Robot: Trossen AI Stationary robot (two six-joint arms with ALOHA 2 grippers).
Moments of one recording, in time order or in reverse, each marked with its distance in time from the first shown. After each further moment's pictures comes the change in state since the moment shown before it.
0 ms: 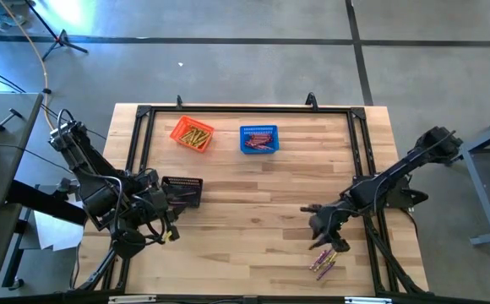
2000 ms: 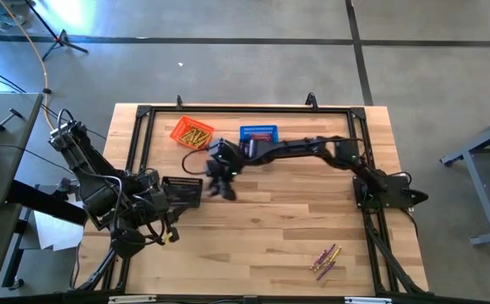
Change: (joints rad) left arm 0.001 -0.001 0.001 0.025 0.019 0.040; right arm -0.623 1.049 1.412 -0.215 -0.324 -0.409
